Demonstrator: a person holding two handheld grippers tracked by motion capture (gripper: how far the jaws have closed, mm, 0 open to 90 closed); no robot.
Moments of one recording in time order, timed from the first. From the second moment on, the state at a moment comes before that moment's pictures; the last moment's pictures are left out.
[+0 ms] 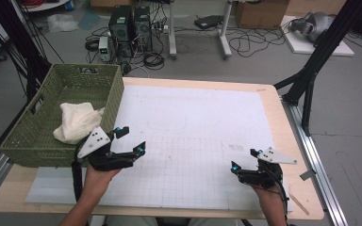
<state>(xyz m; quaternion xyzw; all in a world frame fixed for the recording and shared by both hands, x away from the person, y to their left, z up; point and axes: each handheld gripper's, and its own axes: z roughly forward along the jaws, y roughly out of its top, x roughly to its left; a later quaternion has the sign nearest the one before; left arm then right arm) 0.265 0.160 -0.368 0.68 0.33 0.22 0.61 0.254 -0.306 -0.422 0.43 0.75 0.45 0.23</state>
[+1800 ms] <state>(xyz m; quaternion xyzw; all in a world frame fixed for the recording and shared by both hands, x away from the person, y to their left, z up) 0.395 0.332 -0.366 0.69 0.57 0.24 0.38 0.256 -0.303 -0.424 0.43 0.75 0.45 0.22</state>
